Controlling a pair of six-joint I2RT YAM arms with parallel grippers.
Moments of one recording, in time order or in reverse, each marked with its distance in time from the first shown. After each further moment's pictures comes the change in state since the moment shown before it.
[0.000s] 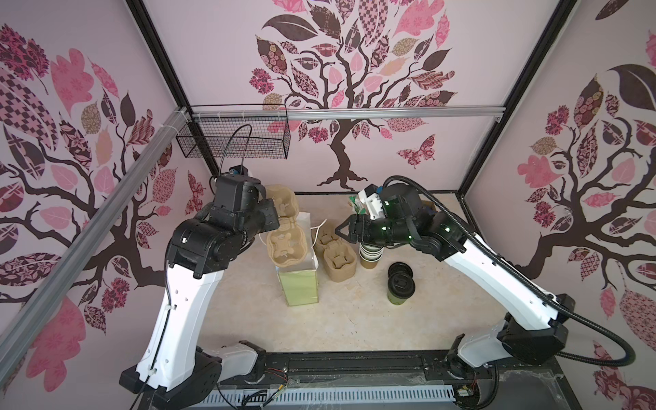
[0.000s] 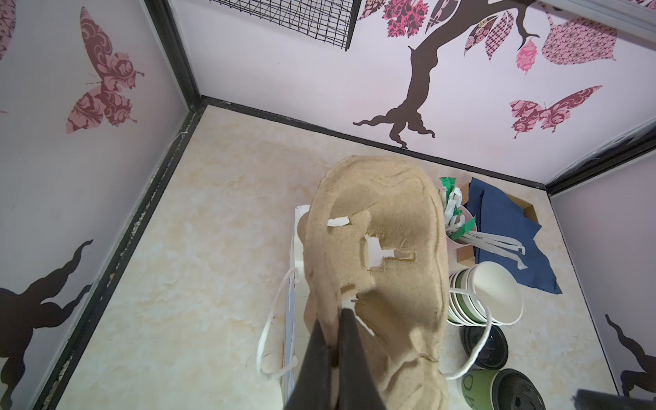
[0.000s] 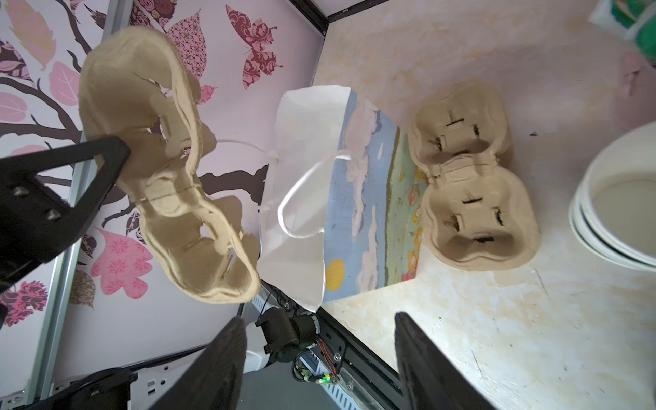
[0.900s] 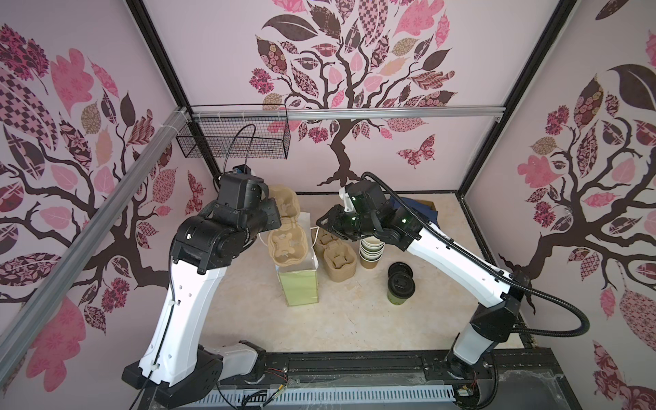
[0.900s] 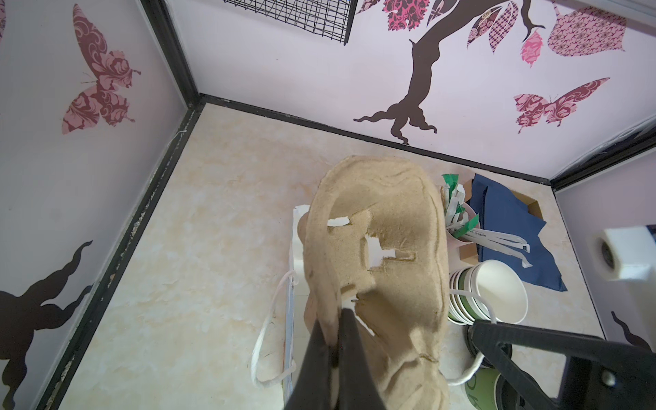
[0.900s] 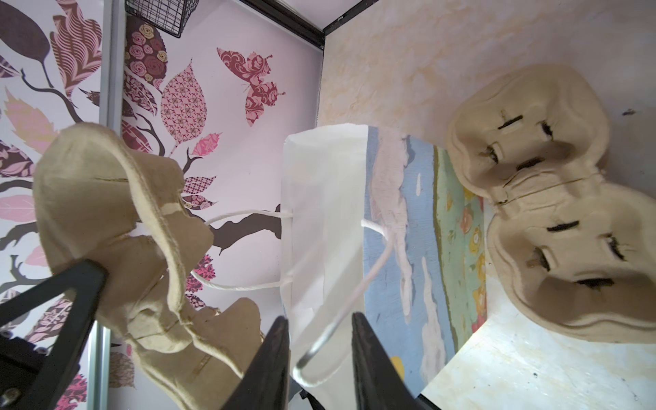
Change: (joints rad) left arm 0.000 0.026 0.001 0.005 0.007 0.011; right arm 0.022 0.199 0.073 0.167 0.043 0.217
